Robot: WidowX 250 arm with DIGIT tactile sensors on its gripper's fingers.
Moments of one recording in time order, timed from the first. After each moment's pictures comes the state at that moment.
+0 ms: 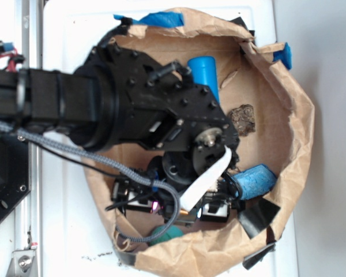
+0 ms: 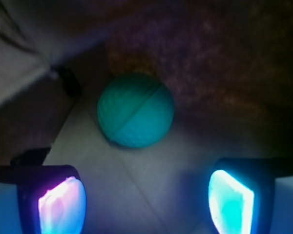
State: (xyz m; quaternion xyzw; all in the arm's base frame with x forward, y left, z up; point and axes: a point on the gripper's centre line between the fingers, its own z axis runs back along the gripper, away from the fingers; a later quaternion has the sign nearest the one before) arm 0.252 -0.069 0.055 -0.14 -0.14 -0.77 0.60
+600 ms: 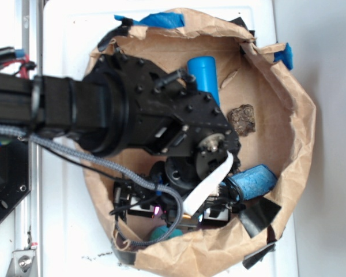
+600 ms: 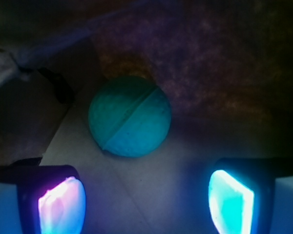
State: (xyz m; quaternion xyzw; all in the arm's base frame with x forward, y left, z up) arm 0.250 -0.076 0.050 -0.16 -0.14 -0.76 0.61
